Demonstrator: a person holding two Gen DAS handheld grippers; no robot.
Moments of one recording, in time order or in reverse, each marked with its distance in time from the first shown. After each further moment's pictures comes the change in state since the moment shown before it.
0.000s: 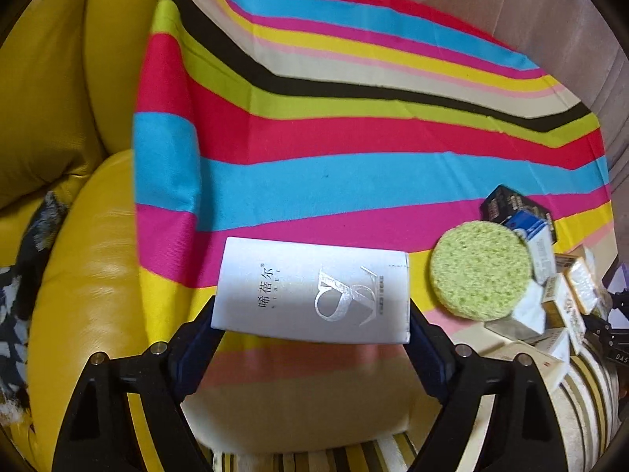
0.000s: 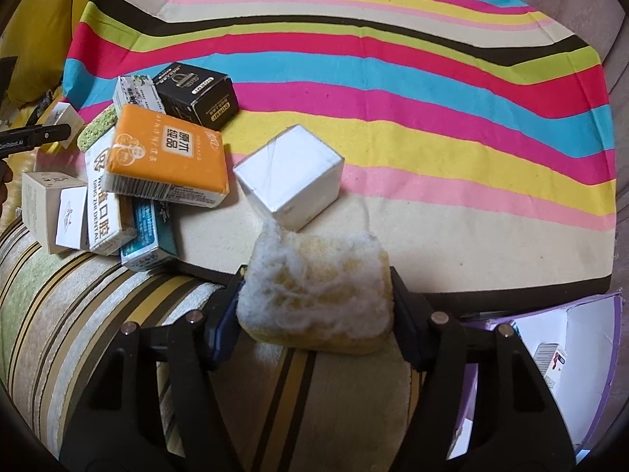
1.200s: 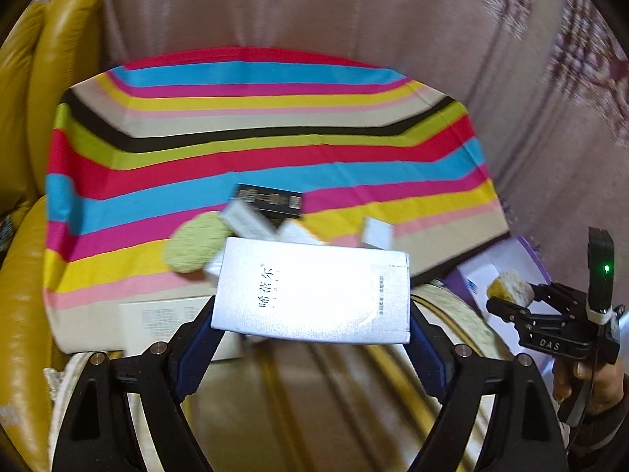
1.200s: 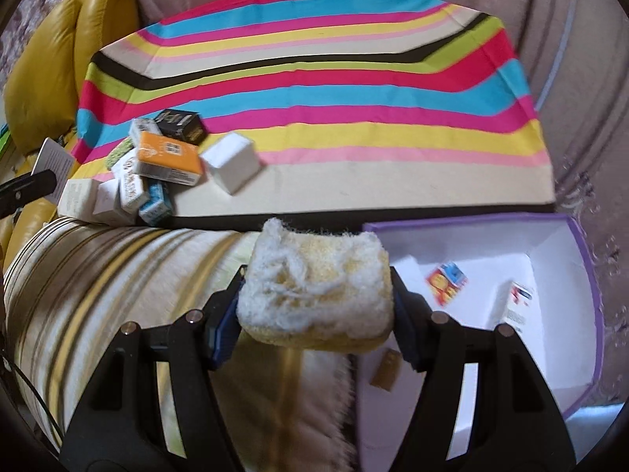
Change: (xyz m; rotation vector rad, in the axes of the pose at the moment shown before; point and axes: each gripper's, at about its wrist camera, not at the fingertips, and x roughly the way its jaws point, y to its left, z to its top) left arm -0.104 -0.193 -0.067 0.118 -0.152 -0.251; right arm -0.093 -0.068 -0.075 0.156 -0.131 -0.012
